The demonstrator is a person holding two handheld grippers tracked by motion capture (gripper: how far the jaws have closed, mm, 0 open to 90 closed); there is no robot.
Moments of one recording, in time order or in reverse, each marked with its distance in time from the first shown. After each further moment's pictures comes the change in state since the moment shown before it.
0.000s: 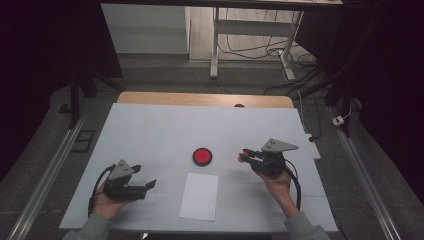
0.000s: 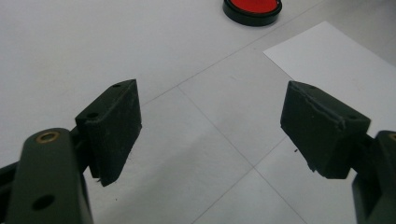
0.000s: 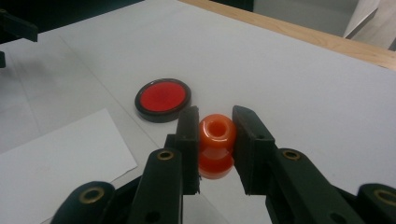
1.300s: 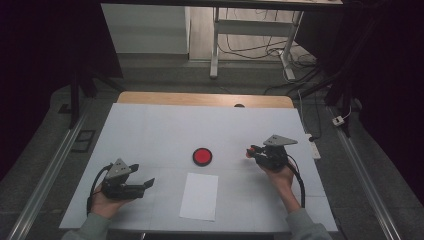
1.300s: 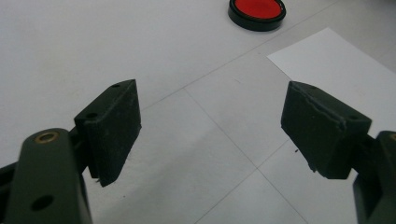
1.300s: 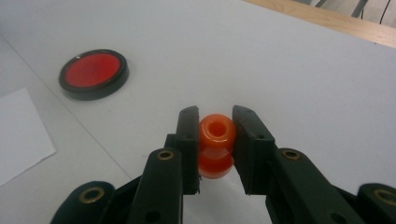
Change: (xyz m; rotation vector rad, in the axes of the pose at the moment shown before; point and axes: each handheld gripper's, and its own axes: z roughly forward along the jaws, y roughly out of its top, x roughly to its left) left arm 0.004 0.000 -0.004 -0.011 0.009 -0.023; right arm -0.034 -0.012 0.013 0.077 -0.126 0.021
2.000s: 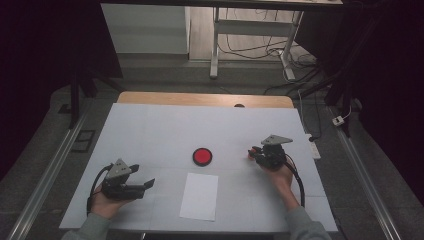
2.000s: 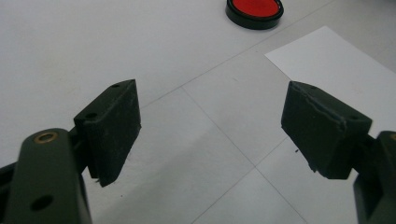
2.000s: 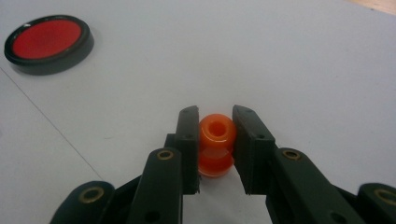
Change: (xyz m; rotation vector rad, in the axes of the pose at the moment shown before) left arm 0.000 0.000 0.000 0.005 -0.008 0.003; right arm -0.013 -0.011 0.018 0.095 -0.050 0.003
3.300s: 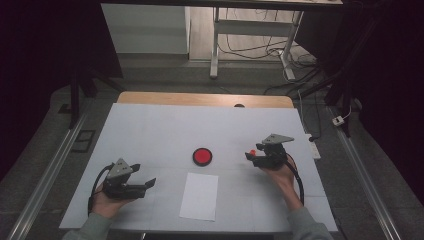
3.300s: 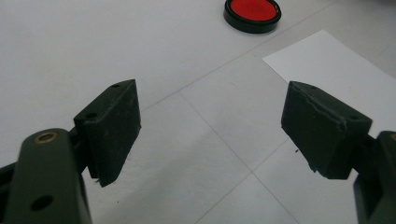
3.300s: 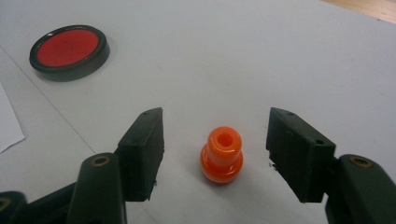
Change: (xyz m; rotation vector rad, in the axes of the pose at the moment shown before) left arm -0.002 0.003 0.001 -0.006 -0.002 0.000; right arm 0.001 0.006 -0.006 0.002 0.028 -0.016
